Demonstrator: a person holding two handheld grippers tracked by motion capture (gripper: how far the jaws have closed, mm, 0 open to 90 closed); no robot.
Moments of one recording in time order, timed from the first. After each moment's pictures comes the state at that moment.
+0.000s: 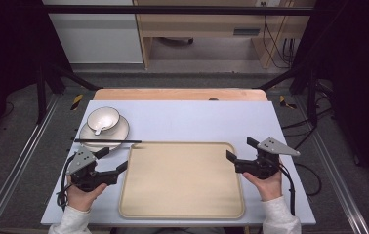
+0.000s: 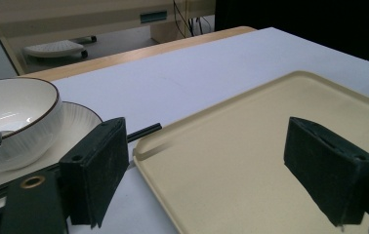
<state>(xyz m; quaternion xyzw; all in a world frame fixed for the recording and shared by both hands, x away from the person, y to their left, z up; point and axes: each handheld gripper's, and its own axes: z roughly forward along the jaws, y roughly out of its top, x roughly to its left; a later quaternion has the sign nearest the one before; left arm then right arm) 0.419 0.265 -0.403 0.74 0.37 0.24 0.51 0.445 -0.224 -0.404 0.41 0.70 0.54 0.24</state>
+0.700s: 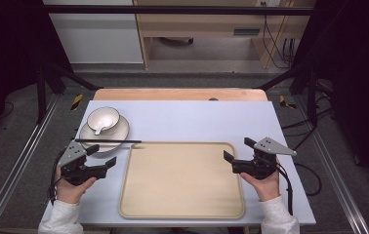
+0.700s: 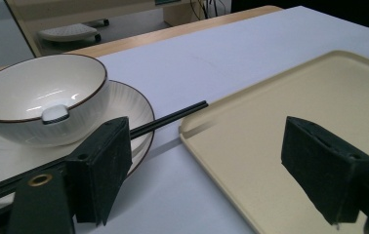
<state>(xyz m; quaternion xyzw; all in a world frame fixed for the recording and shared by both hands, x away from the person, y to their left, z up) 0.440 0.303 -0.411 0.75 0.39 0.25 0.47 0.444 -0.215 -0.401 0.41 0.70 0.53 0.24</state>
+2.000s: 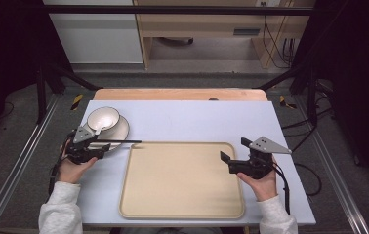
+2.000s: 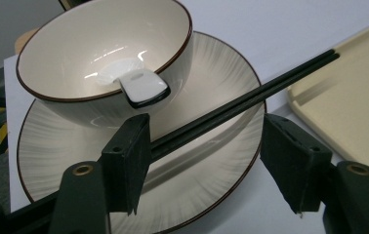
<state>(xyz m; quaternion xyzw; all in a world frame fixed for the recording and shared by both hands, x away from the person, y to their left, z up) 0.516 0.325 -0.442 0.80 0.41 0.27 0.35 0.446 -0.208 -0.401 0.40 0.71 0.52 0.23</state>
